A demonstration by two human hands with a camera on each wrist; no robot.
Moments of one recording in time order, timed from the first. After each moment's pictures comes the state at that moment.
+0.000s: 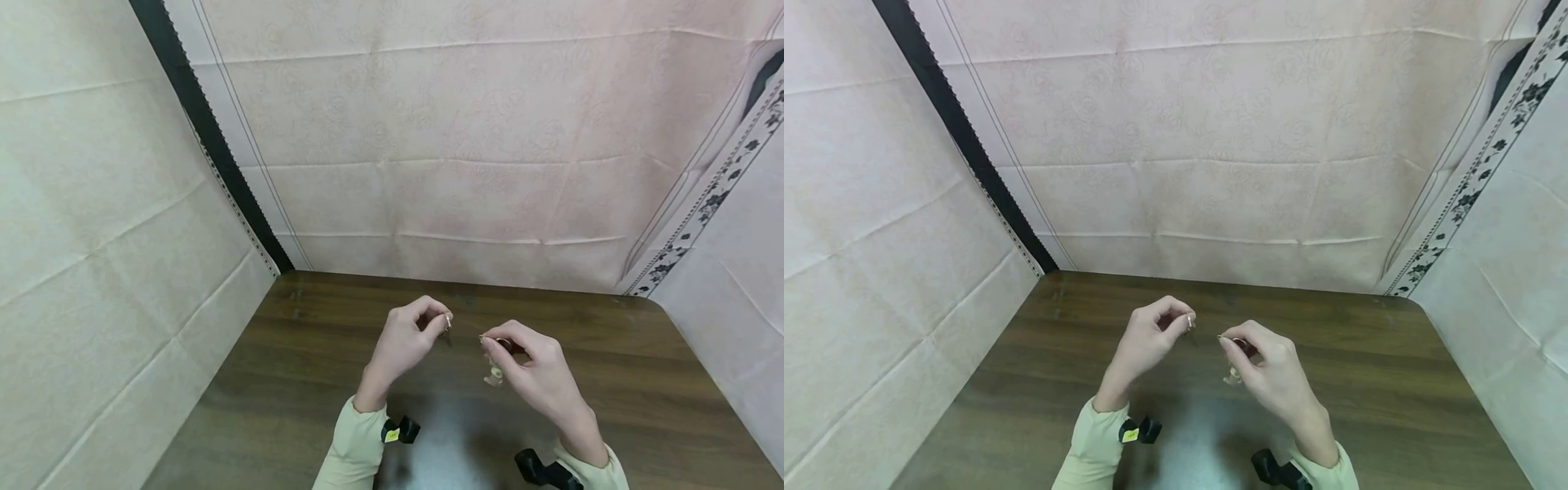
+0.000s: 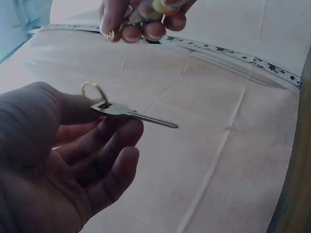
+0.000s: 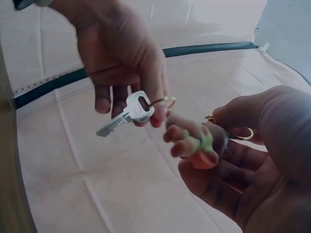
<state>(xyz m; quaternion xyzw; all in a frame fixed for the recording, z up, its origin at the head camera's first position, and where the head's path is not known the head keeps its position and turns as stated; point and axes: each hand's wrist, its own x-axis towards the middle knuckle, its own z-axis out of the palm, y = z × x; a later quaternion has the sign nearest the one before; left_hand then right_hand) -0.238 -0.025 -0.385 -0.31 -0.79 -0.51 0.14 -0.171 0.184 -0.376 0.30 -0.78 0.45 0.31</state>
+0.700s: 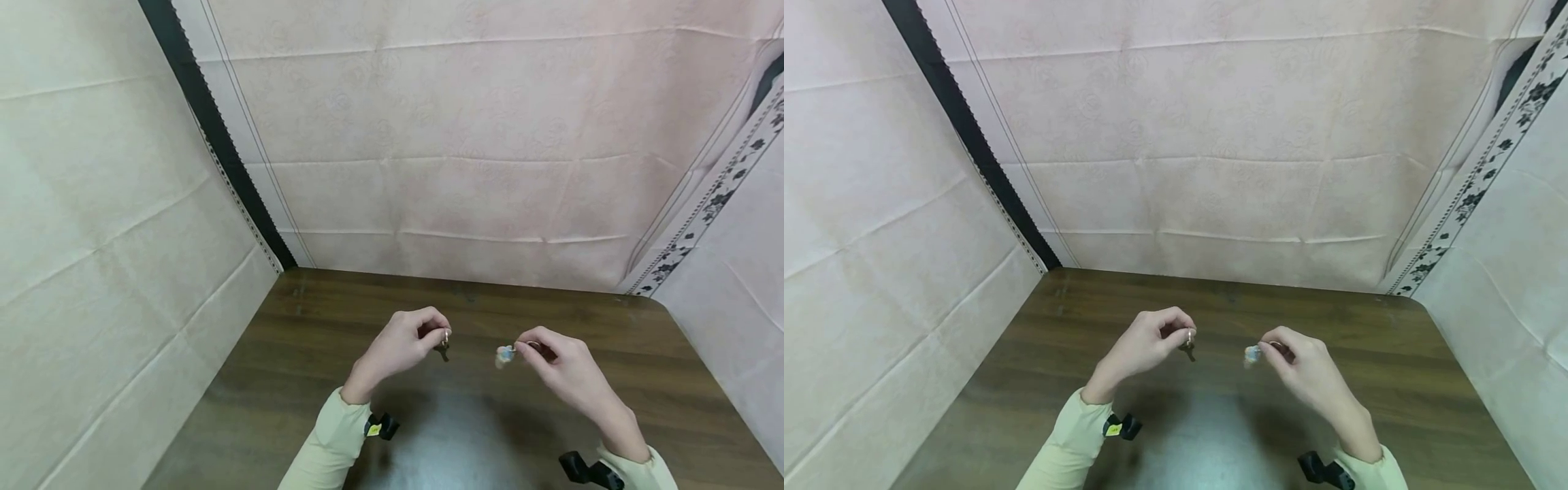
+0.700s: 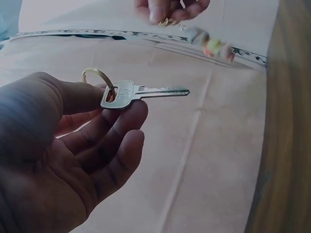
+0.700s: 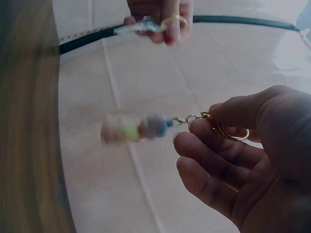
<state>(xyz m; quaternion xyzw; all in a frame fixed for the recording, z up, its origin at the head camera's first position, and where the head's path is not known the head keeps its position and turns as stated) -0.242 -0.042 -0.391 -0.36 -0.83 -0.43 0.05 -0.180 0.237 -0.402 0.22 -0.88 0.33 0.27</state>
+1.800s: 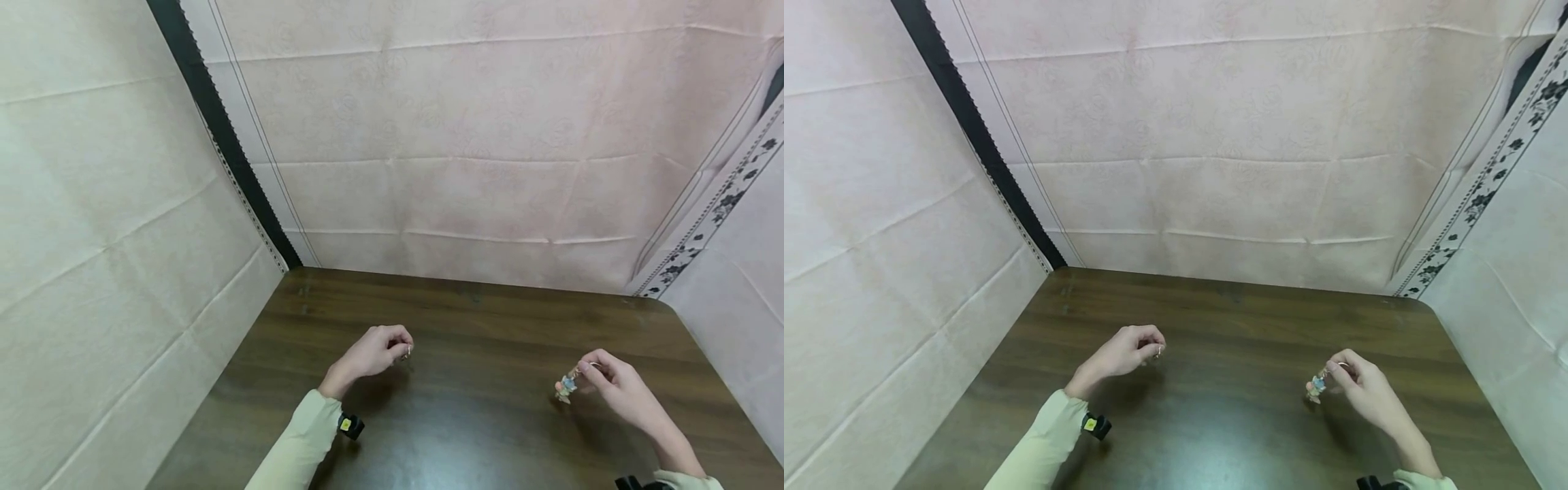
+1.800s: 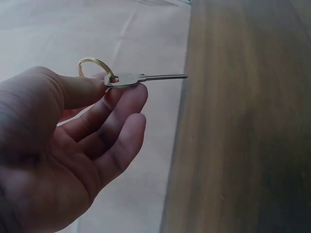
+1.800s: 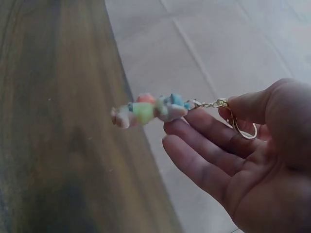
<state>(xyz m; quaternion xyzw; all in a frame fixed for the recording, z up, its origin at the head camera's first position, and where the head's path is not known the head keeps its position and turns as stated) -0.277 -0.102 -0.459 -0.29 -0.88 -0.37 -0.08 -0.186 0.341 -0.478 0.13 -0.89 0.43 0.09</state>
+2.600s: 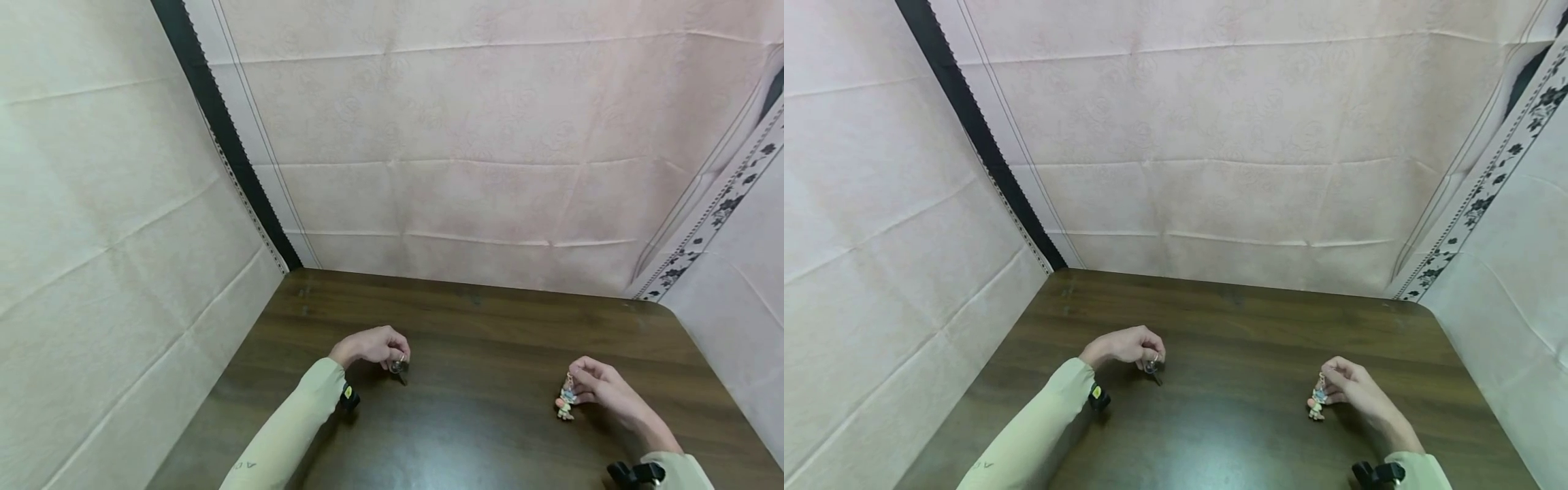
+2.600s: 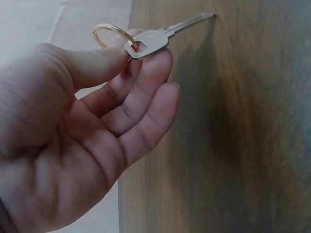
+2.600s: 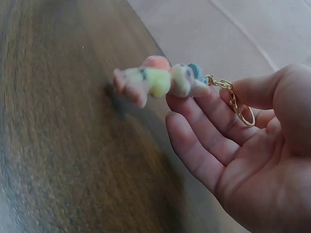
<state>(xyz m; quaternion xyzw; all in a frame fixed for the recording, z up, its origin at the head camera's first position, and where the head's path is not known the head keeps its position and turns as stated) -0.334 -0.110 -0.490 -0.32 -0.84 -0.33 -0.28 -0.221 0.368 -0.526 0.08 -0.77 0.62 -0.14</state>
